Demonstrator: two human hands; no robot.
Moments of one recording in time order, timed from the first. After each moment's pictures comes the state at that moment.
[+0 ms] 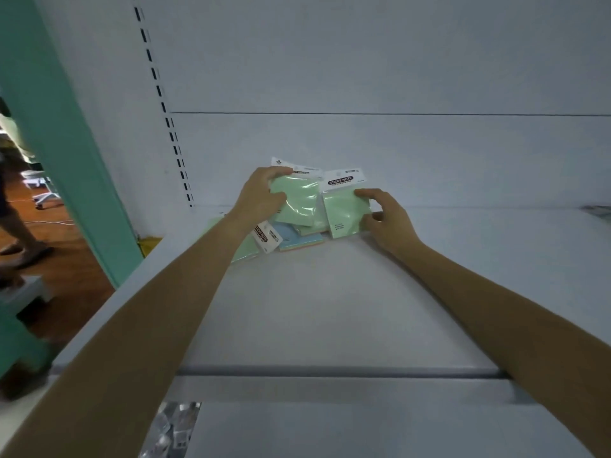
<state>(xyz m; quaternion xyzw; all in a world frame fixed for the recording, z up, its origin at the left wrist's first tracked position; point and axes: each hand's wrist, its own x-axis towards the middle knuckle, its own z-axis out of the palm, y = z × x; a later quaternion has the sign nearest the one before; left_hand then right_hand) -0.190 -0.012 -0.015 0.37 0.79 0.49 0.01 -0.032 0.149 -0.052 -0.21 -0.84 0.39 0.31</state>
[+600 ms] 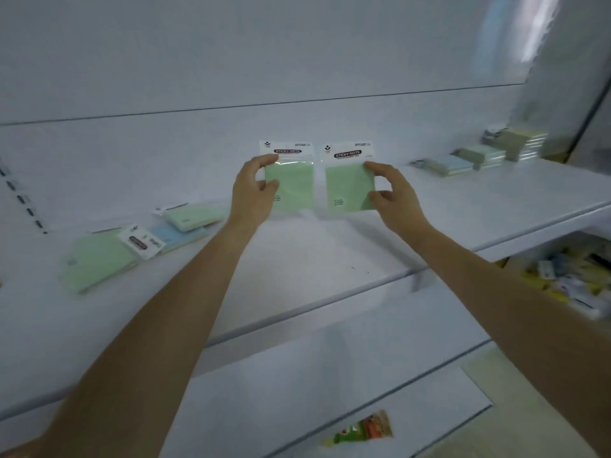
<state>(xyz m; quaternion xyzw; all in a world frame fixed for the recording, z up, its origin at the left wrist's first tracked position) -0.043 0.086 -0.023 0.47 0.62 0.62 0.08 0.166 0.185 -0.032 -0.33 -0.77 0.32 0.45</state>
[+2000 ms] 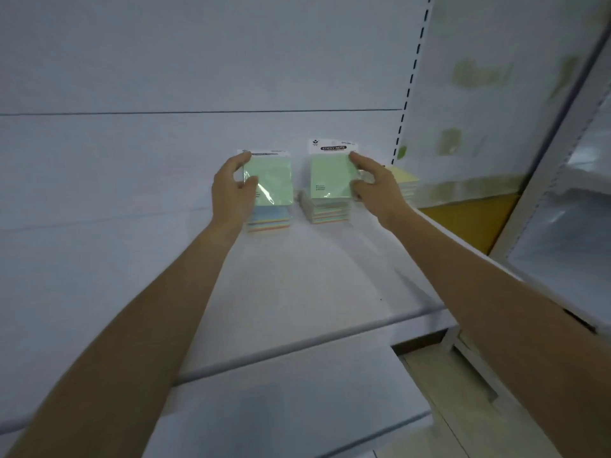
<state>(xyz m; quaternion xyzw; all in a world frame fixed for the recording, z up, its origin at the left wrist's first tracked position) 0.239 0.473 -0.014 0.37 0.66 0.65 0.03 0.417 0.609 -0.005 -0.31 -0.73 0.44 0.41</state>
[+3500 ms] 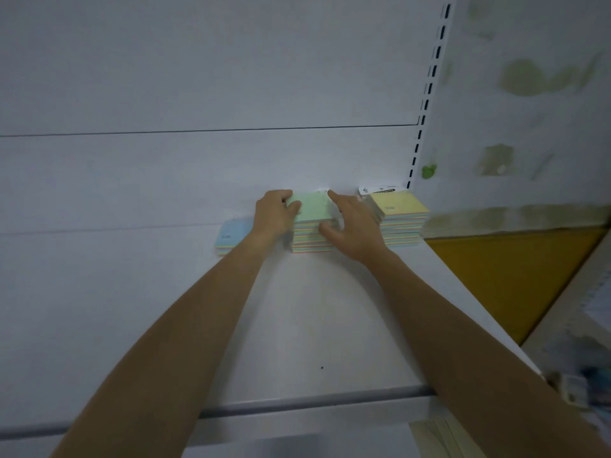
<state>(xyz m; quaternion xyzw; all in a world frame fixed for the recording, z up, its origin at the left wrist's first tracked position) 0.289 0.579 -0.013 0.36 0.83 0.43 0.02 0.408 0.667 -0.035 -0.24 -0.90 0.19 0.30</state>
